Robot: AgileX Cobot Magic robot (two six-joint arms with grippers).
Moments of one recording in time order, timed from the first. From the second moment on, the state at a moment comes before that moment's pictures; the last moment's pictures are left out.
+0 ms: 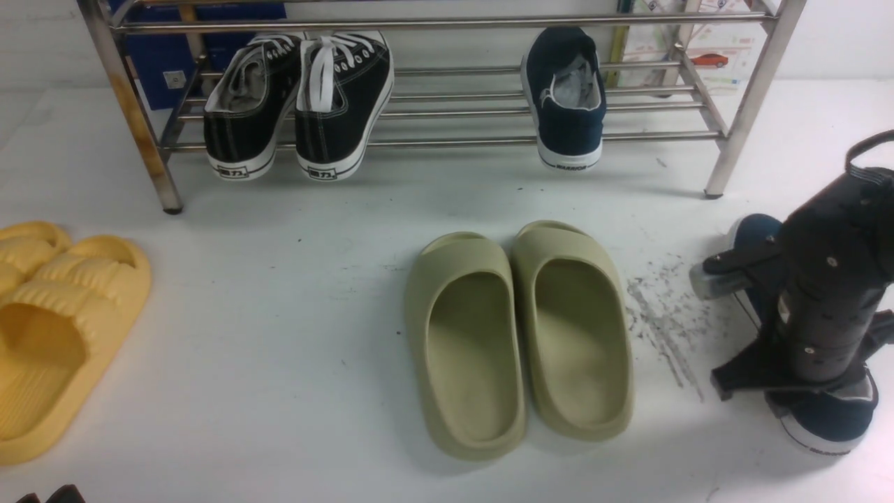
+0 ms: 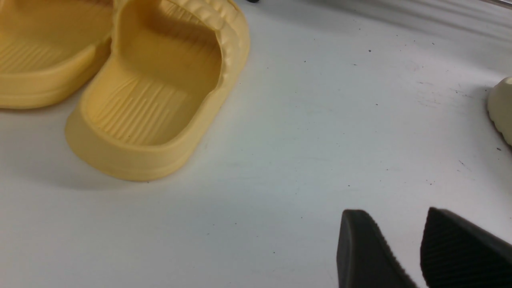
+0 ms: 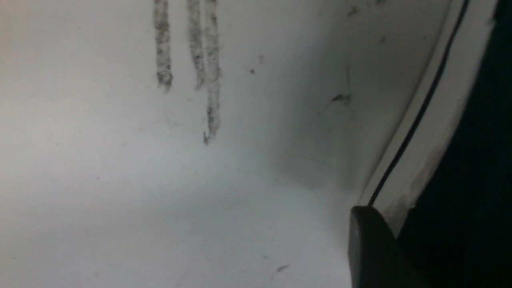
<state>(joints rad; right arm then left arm) 0.35 1.72 -0.99 -0.25 0.88 0.35 0.00 -0.01 0.03 -0.02 0.38 -0.25</state>
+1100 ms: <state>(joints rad) 0.35 1.84 -1.67 -0.10 1.08 0.20 0.00 -0.01 0.03 -0.02 0.38 -0.25</state>
